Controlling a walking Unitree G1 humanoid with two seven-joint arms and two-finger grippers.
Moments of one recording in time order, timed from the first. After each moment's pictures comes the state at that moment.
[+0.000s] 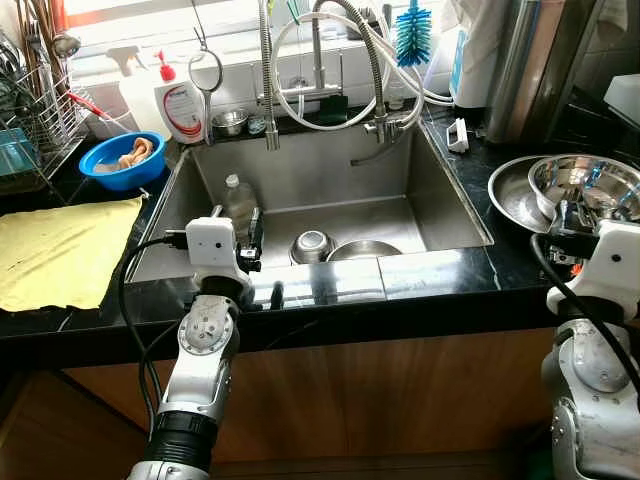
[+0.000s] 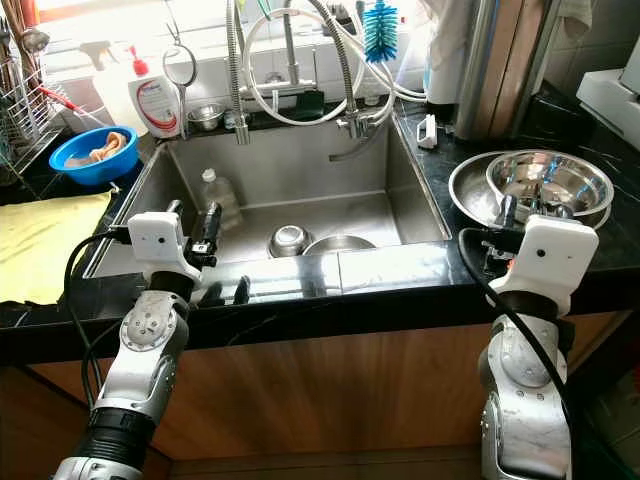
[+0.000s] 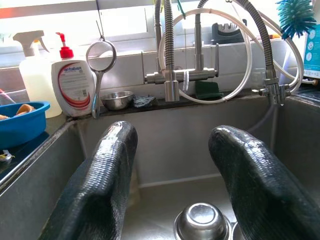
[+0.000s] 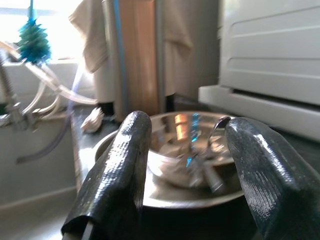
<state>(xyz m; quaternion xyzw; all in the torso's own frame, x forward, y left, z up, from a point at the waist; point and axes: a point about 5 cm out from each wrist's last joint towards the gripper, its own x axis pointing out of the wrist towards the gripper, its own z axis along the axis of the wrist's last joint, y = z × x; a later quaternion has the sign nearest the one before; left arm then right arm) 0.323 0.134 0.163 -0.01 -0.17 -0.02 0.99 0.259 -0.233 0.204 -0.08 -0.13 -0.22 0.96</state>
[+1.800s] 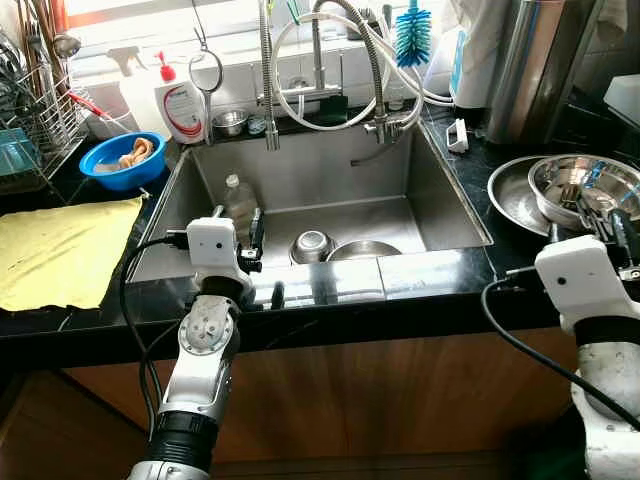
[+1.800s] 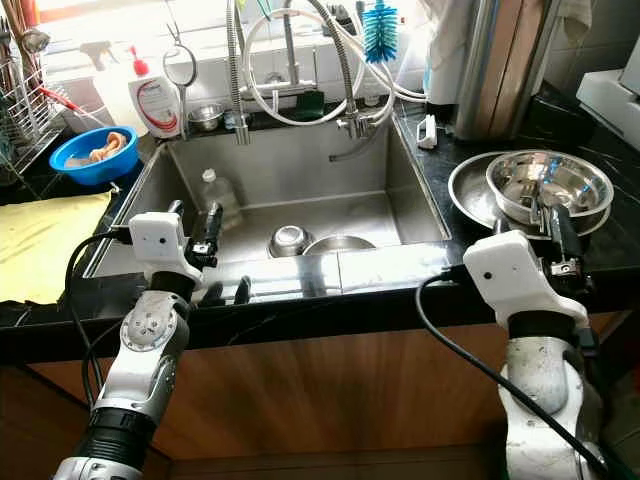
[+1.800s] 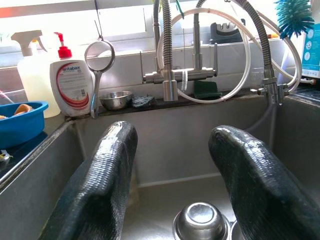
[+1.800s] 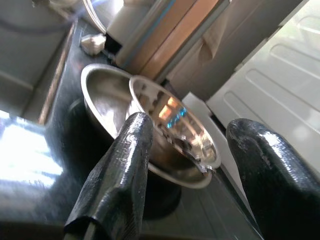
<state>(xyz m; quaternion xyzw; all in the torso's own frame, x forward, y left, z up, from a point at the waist) 0.323 0.134 0.163 -0.01 -0.17 -0.03 0.99 0.231 -0.237 0.205 -0.42 0.00 -0.18 0.89</state>
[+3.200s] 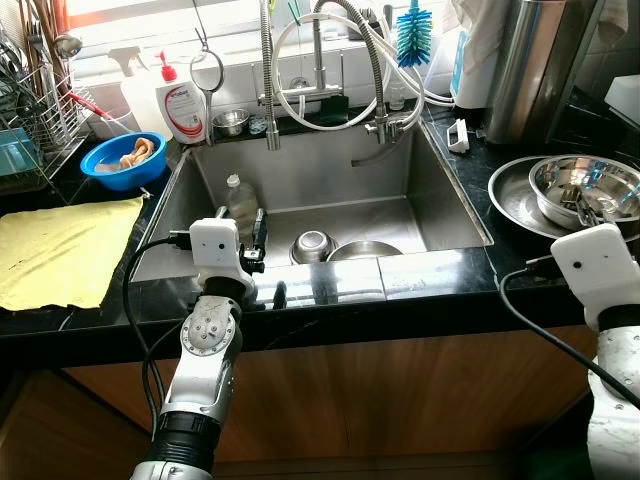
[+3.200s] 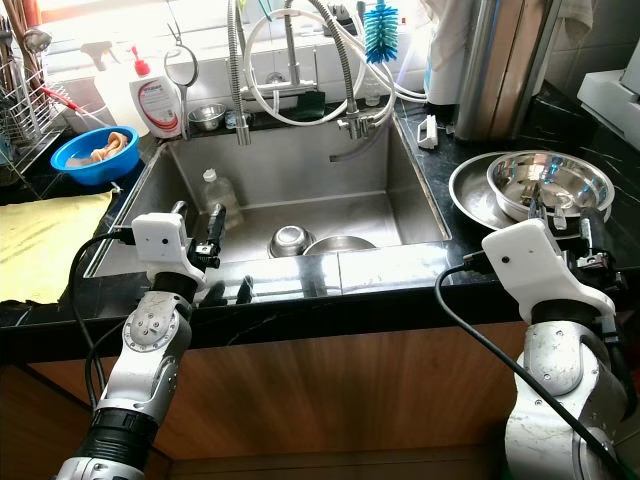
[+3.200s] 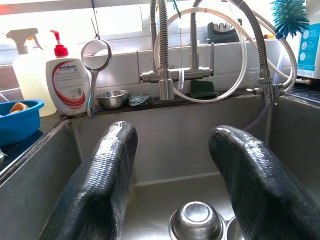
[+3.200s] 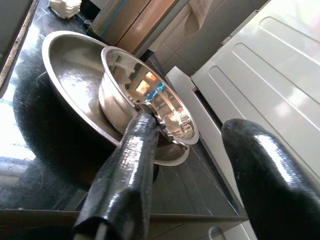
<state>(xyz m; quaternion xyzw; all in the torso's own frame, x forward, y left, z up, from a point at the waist) 0.322 0.131 0.162 -0.02 -0.17 -0.03 0.99 0.232 -0.243 0.217 -0.42 0.04 -0.23 0.88</state>
